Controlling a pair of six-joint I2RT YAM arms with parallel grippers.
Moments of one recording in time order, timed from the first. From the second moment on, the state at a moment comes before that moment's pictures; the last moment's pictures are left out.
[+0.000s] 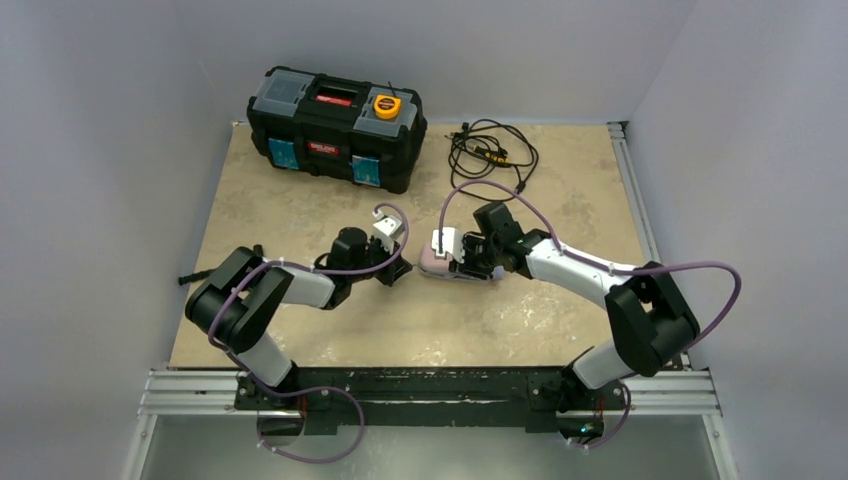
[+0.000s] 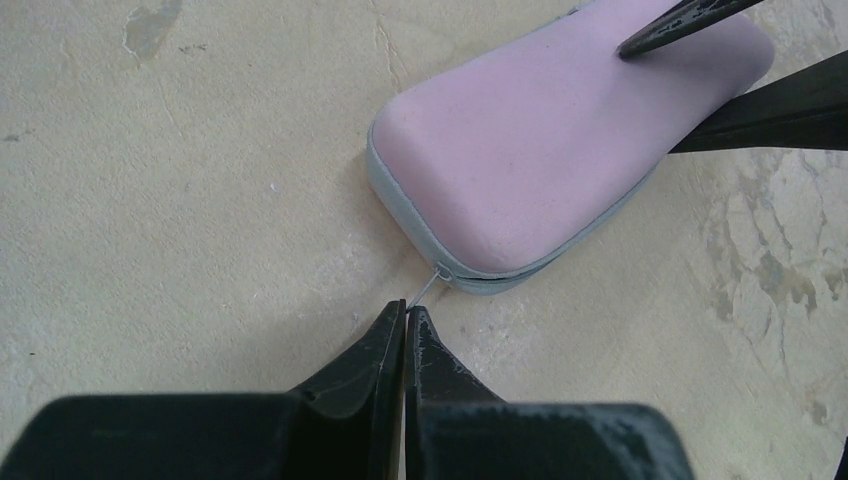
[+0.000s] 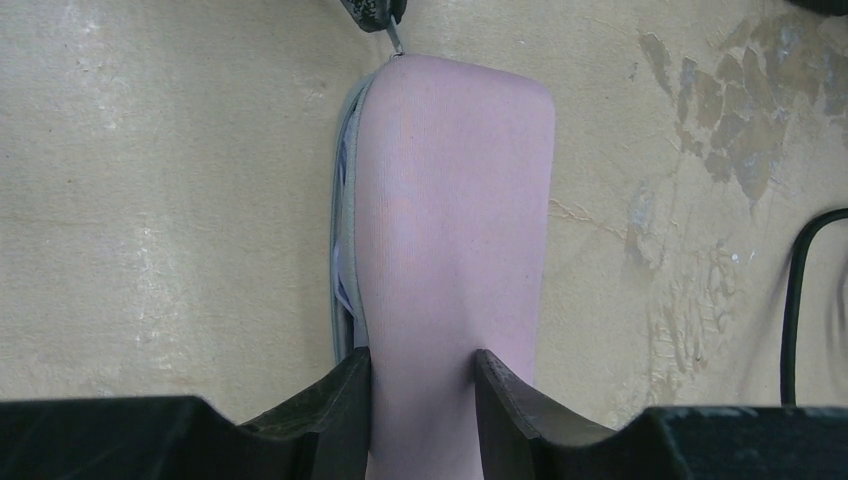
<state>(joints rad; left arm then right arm) -0.53 1.64 0.49 0.67 0.37 -0.16 0.60 1.50 0.86 -0.30 -0.29 -0.82</state>
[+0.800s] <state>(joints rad) -0.51 1.53 0.45 0.69 0.65 0.07 0.60 1.43 0.80 -0.34 -0.34 -1.02</state>
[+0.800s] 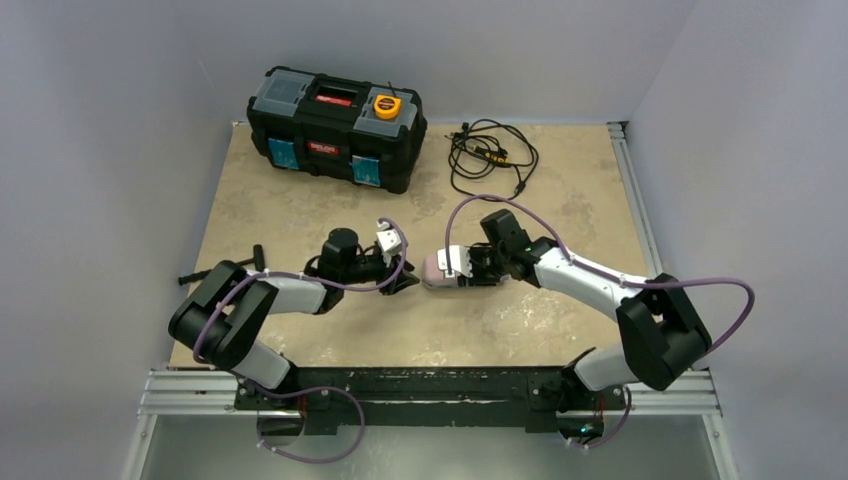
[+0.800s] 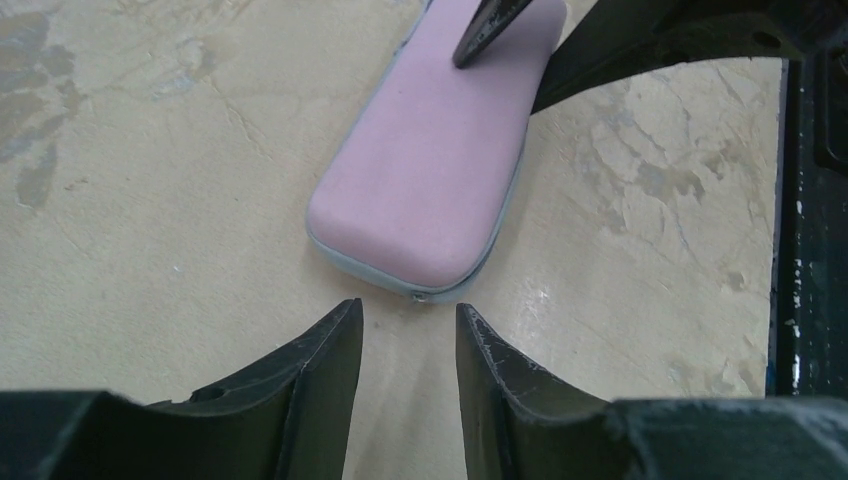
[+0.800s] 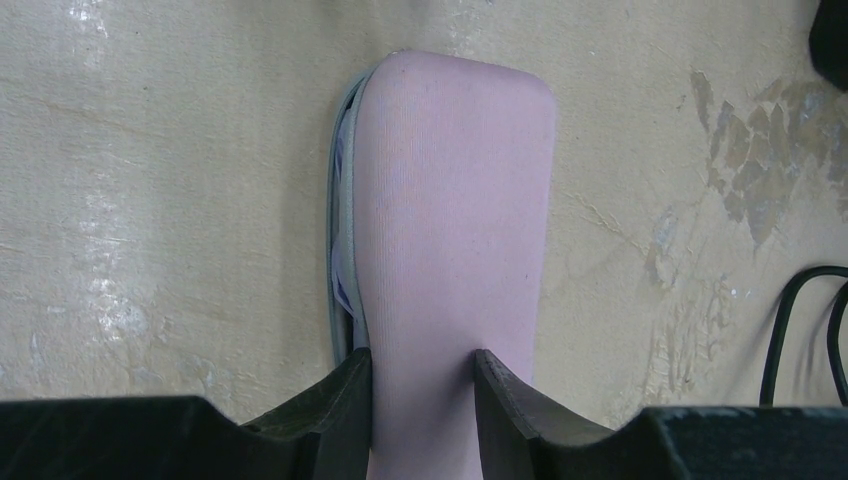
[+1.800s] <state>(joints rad) -0.70 1.69 0.38 0.86 0.57 0.14 0.60 1.27 0.67 -0.37 -0.36 -1.14</state>
